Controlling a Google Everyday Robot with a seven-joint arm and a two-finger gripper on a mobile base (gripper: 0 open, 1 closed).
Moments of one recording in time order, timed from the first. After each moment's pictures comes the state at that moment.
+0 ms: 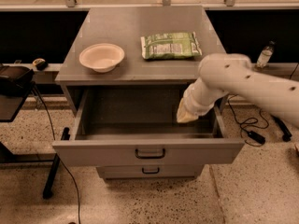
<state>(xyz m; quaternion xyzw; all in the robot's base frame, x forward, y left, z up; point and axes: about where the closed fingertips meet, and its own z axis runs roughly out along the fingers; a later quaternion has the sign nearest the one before) 0.613 -0.131 0.688 -0.74 0.64 0.00 0.19</state>
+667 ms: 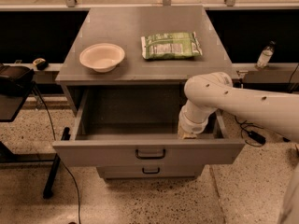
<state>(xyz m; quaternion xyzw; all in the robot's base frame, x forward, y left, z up) 0.571 -0.132 0.608 -0.76 0.65 0.02 0.08</state>
